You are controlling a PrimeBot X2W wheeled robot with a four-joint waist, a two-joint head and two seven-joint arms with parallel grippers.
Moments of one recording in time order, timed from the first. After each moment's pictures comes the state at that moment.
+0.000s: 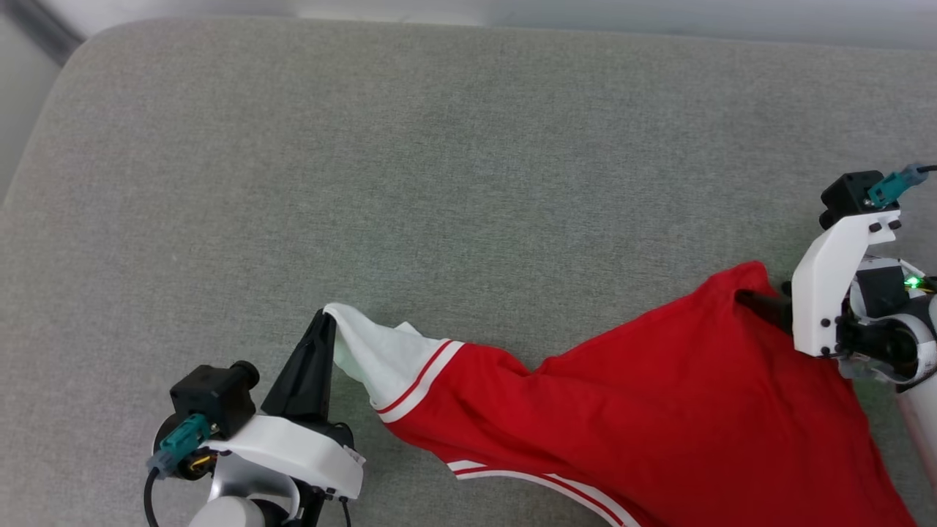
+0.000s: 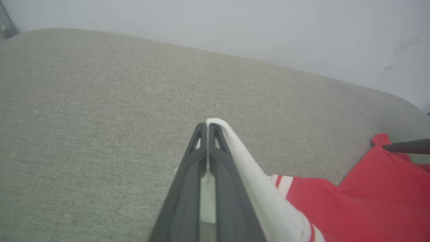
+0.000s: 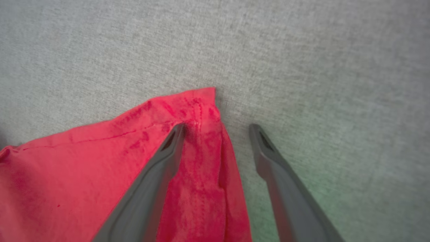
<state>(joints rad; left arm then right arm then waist) -0.09 0.29 -0.32 -0.06 -0.53 0.12 -0.12 -0.58 -0.41 0.26 0.45 0.62 0.13 0.83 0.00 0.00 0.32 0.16</state>
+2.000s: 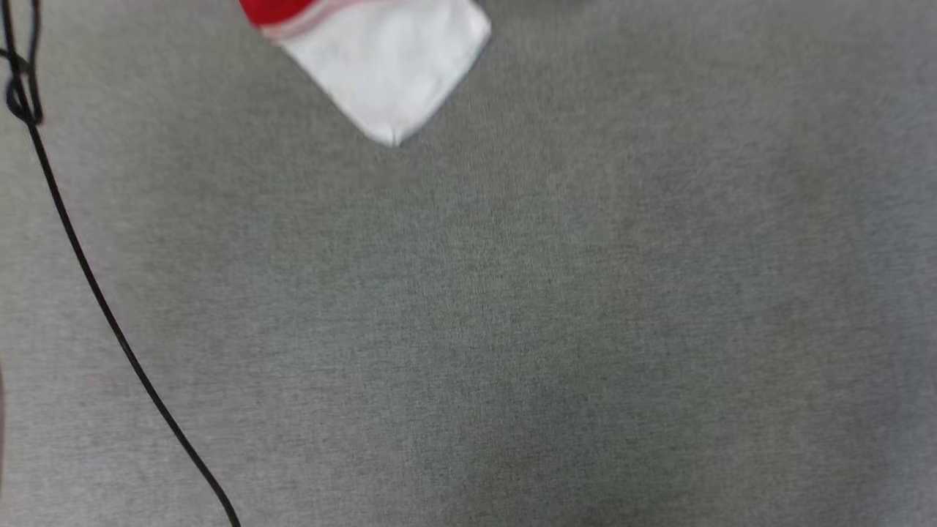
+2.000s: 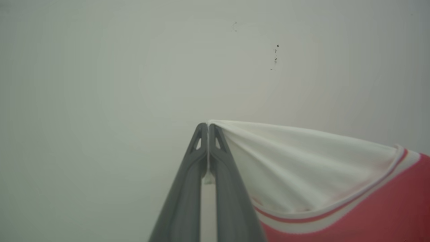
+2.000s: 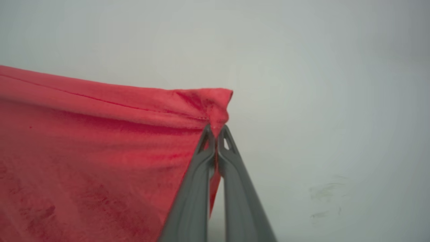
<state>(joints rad) -1.44 0.44 -0.18 0.58 -0.51 0.07 -0.06 -1.44 -0.32 0.09 0.64 0.26 0.13 0.14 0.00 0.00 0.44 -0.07</state>
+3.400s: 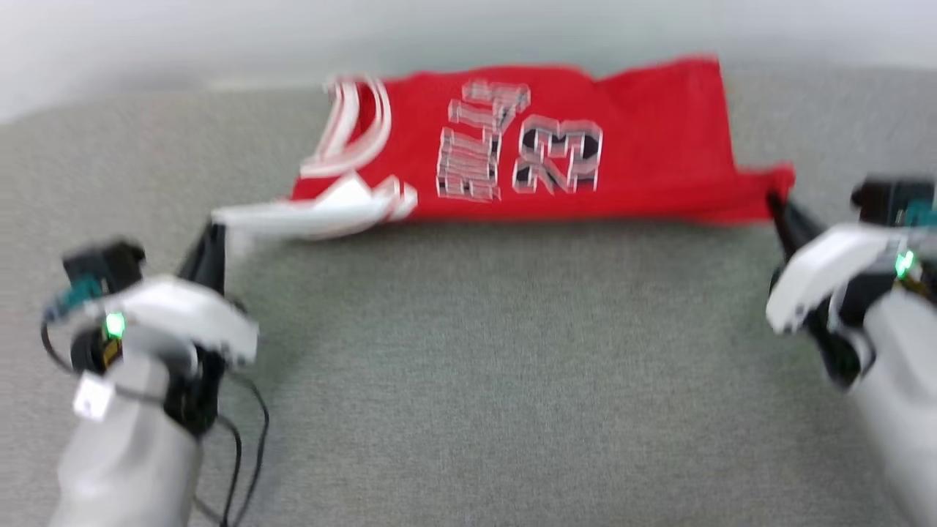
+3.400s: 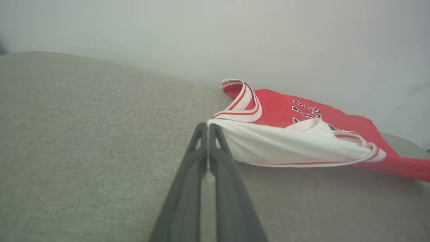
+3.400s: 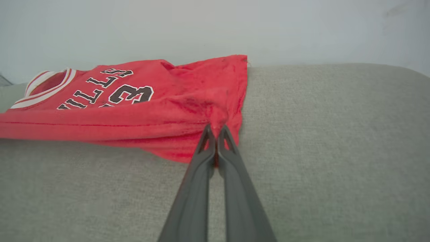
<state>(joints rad) -0.61 0.32 -0.21 0.76 -0.69 -0.11 -0.24 -0.77 -0.34 0.39 0.92 0.62 0.13 -0.15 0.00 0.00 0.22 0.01</state>
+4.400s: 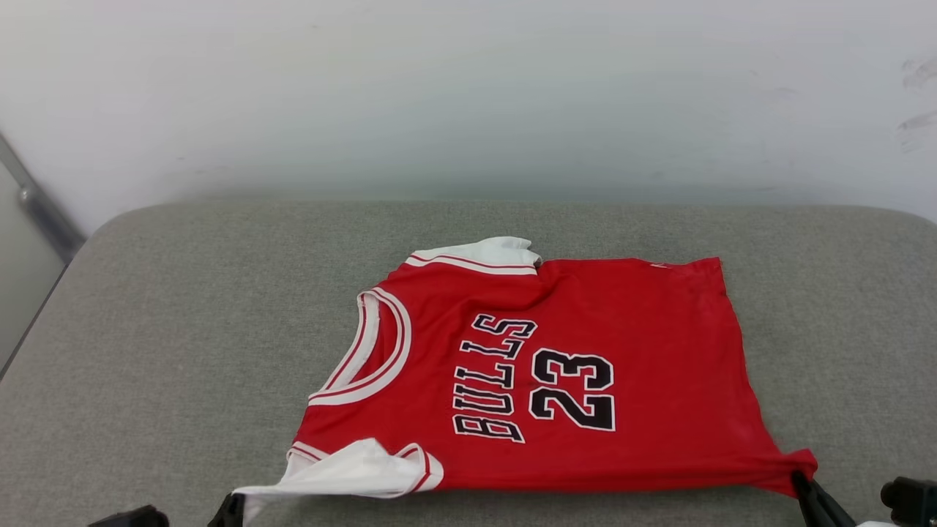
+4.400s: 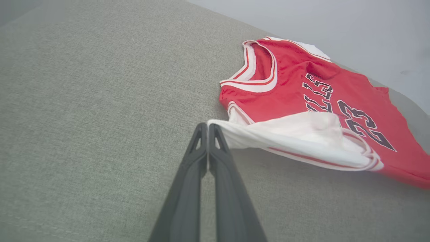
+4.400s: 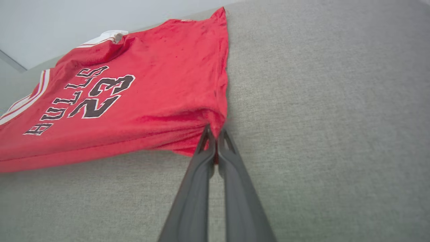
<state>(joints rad) 0.29 0.40 -0.19 -0.10 -0.72 0.27 0.02 0.14 -0.21 -0.05 0.26 0.44 0.13 0.03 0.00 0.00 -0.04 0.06</state>
